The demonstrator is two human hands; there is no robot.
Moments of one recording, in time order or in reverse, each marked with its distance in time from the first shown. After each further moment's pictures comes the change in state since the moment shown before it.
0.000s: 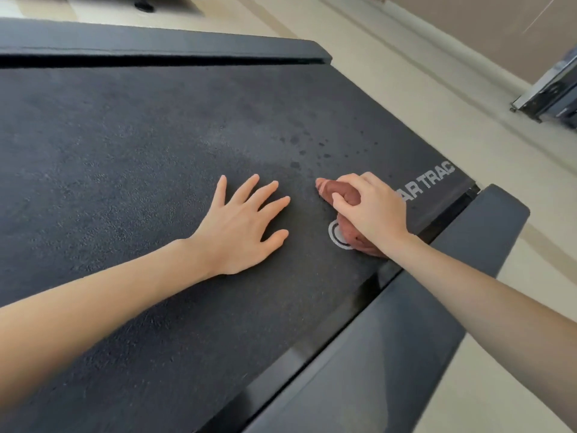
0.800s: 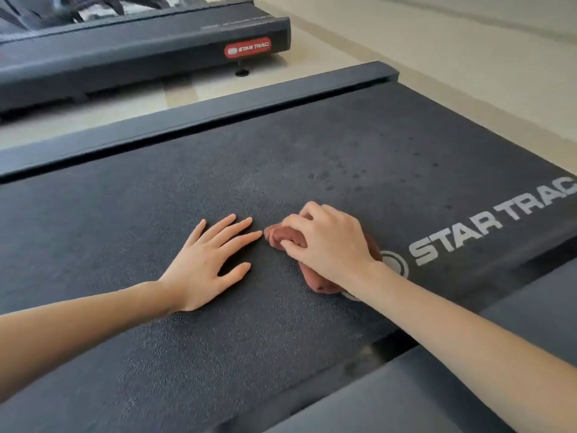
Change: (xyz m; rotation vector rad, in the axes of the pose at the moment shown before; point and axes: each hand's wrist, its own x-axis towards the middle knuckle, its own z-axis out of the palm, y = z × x) left_hand -0.025 -0.032 -0.011 0.040 -0.051 -0.219; right_hand 0.021 -0.046 0.020 0.204 0.010 -0.602
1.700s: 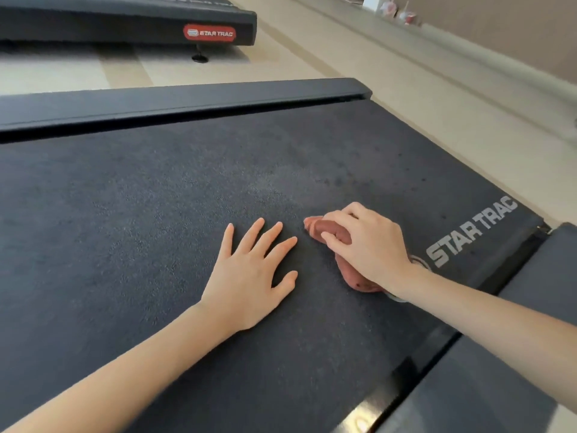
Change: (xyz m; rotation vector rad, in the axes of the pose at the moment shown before) left_hand 0.002 -0.004 0.012 -0.021 0.124 0.064; right_hand 0.013 -0.022 -0.005 -0.233 -0.086 0.258
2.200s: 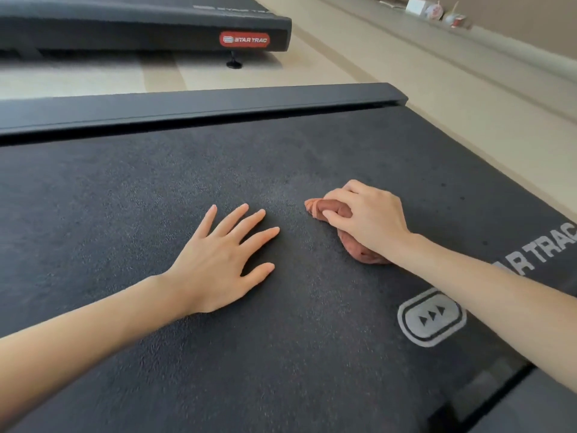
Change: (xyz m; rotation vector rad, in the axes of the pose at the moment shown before) left_hand 0.020 -0.048 -0.020 0.153 -0.108 -0.015; right_hand 0.082 0.024 0.025 0.097 0.013 -0.118
